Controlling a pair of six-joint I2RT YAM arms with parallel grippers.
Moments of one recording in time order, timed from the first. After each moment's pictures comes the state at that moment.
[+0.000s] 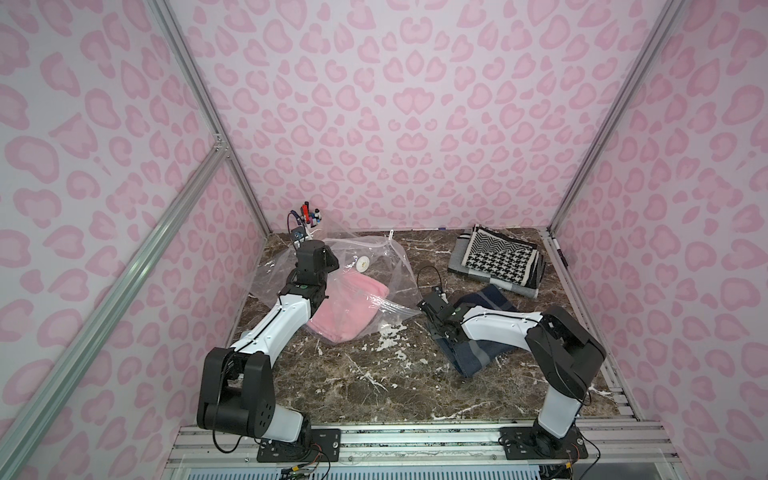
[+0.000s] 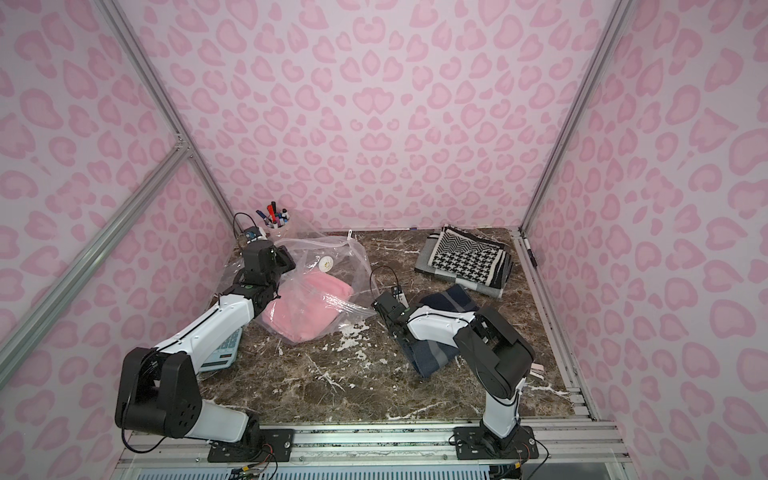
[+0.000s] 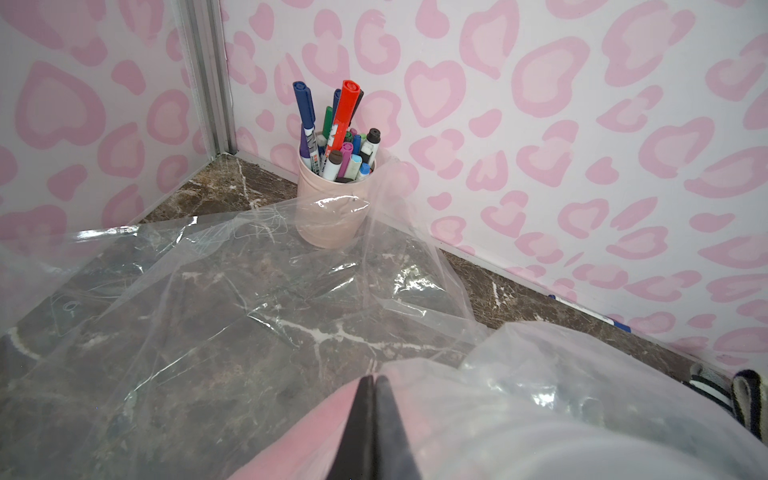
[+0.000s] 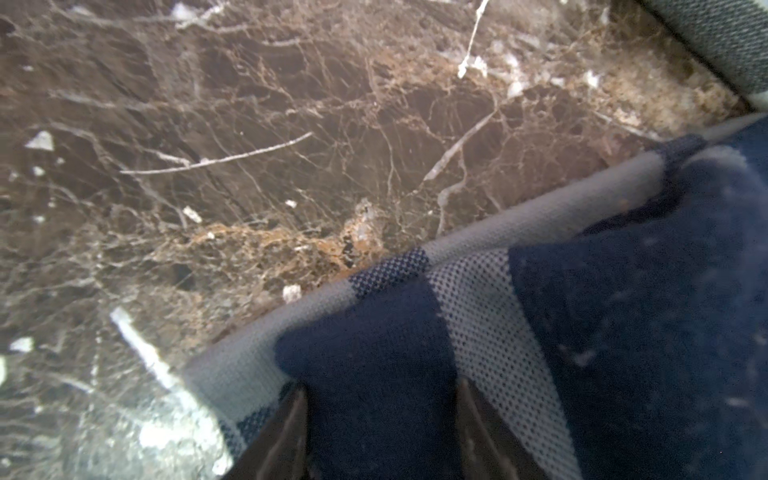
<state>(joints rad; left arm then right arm) -0.15 1.47 1.01 0.07 -0.30 -0.47 0.82 1.81 1.03 -0.40 0.43 0.48</state>
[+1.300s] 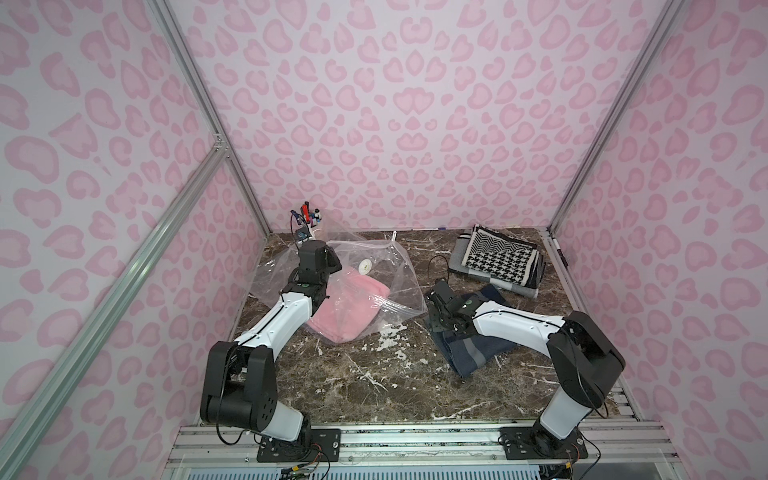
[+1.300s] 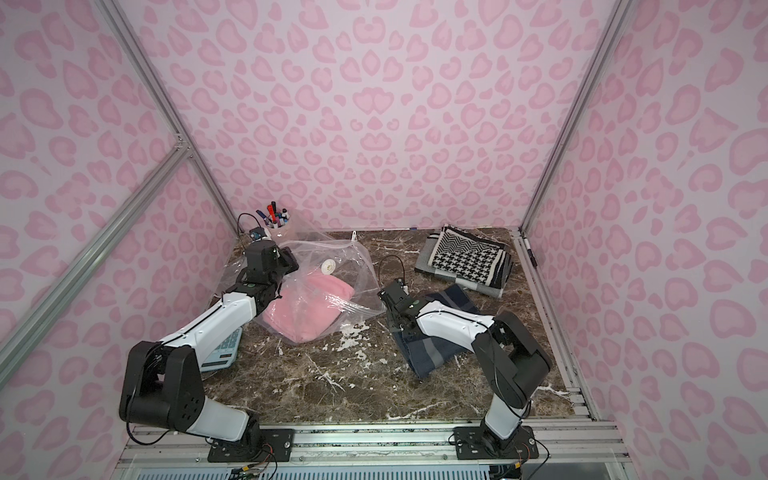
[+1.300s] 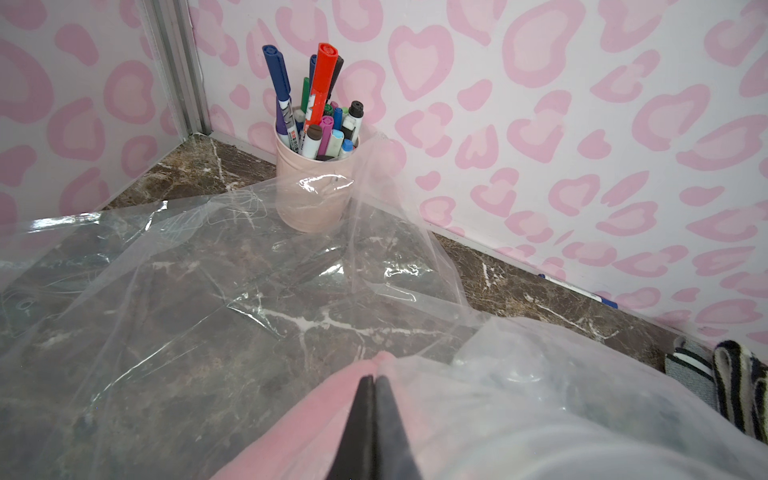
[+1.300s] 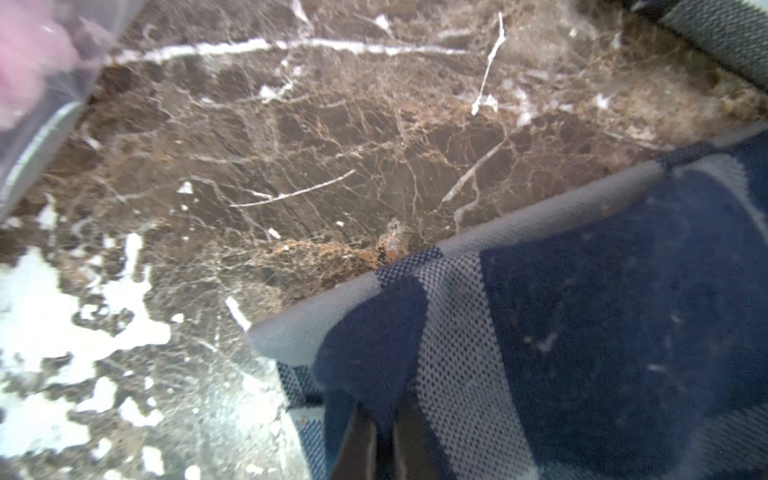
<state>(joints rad) -0.15 1.50 1.01 0.07 -0.24 -0.47 0.79 1.69 1.07 -0.44 0.27 0.50</state>
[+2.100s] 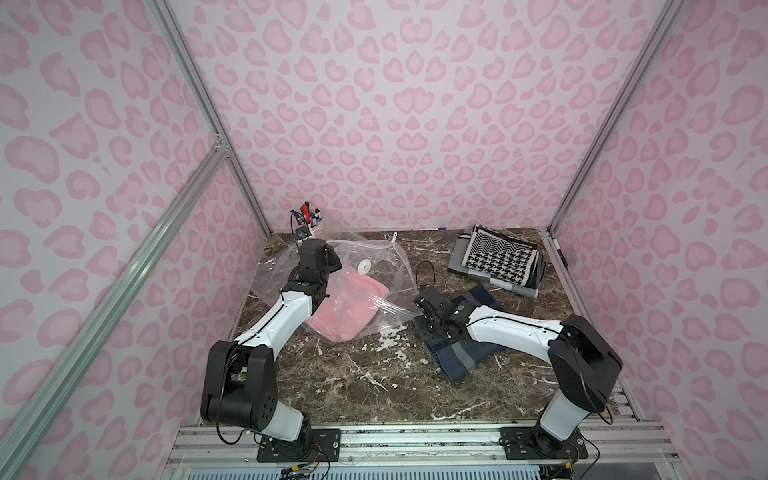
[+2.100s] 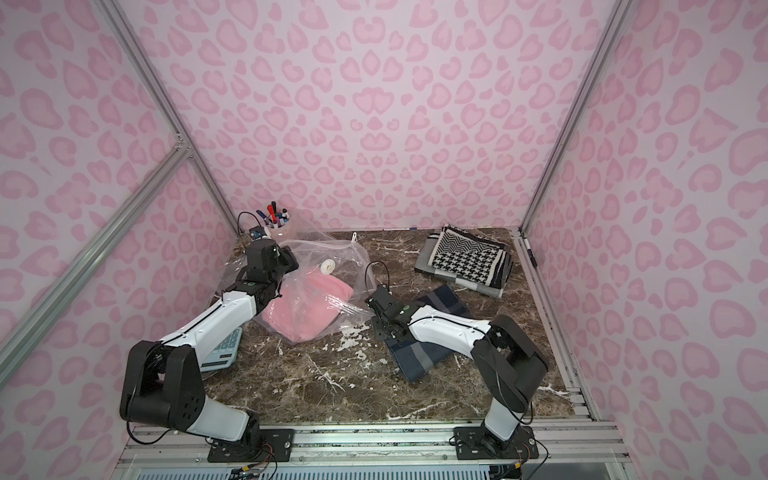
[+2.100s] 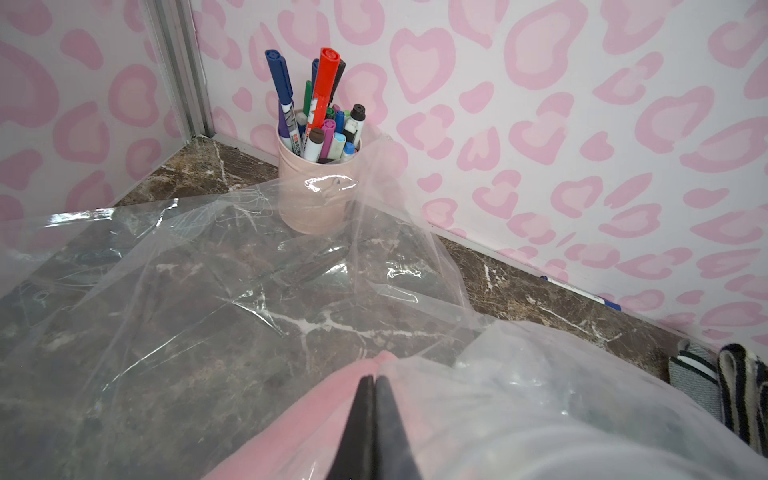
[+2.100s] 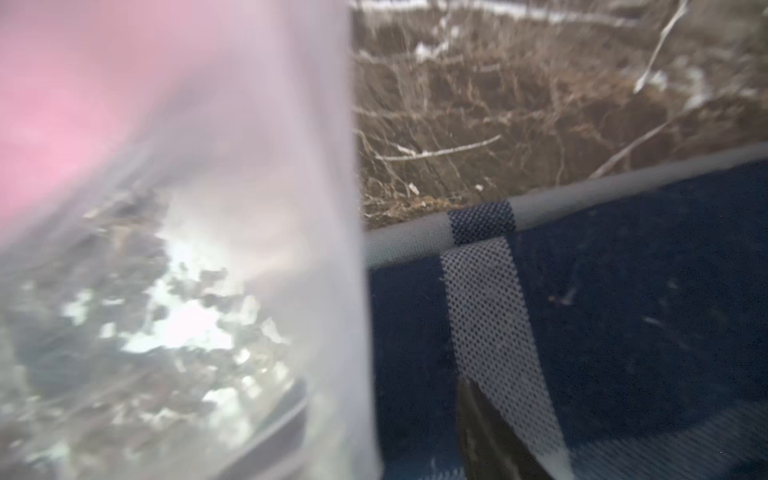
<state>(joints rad) -0.15 1.51 1.03 0.05 -0.25 -0.46 0.88 1.65 1.09 -0.45 0.17 0.50</state>
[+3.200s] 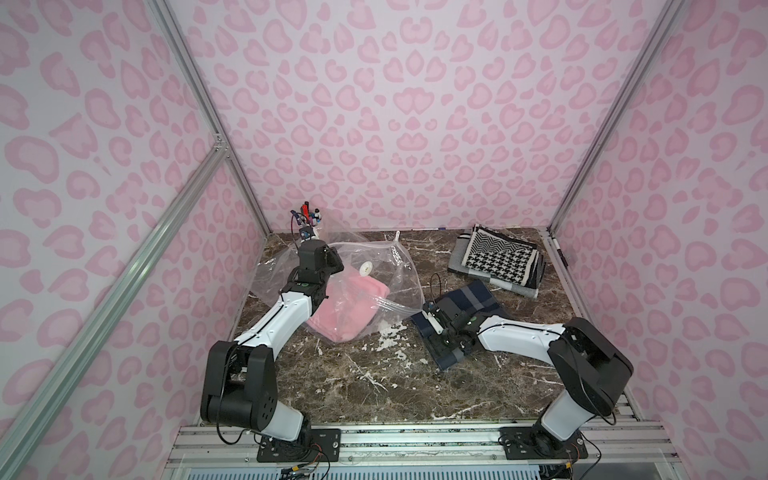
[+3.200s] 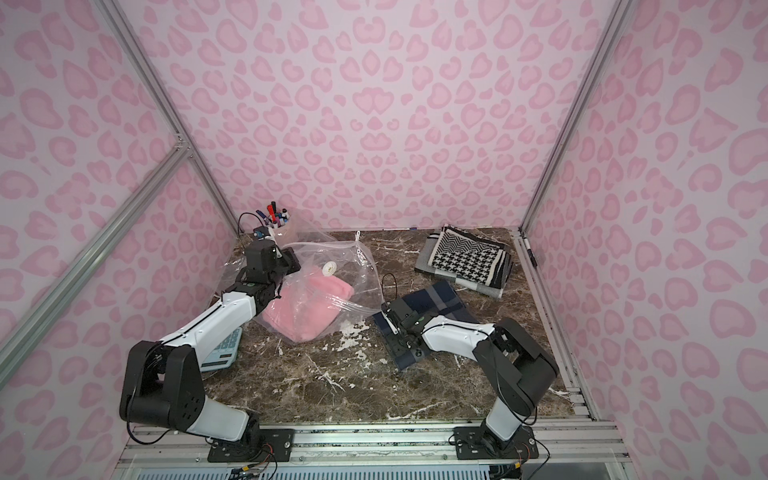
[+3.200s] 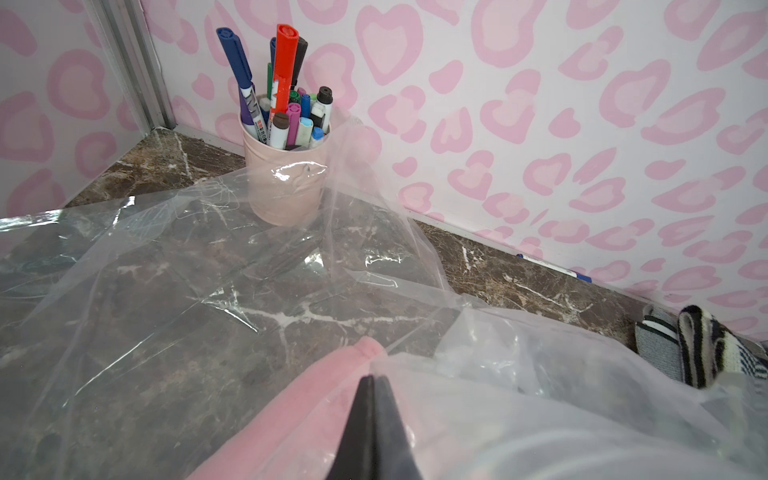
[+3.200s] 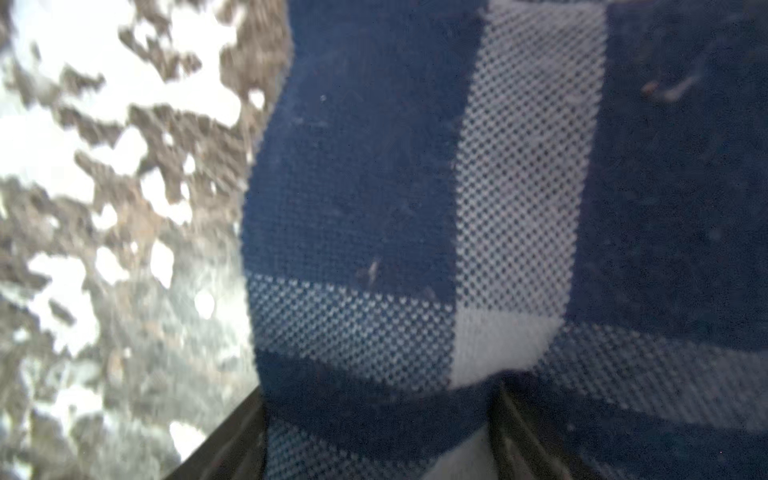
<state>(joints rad) -0.15 1.51 1.02 0.06 -0.15 -0.44 0.81 1.71 0.86 -0.26 0.07 0.13</state>
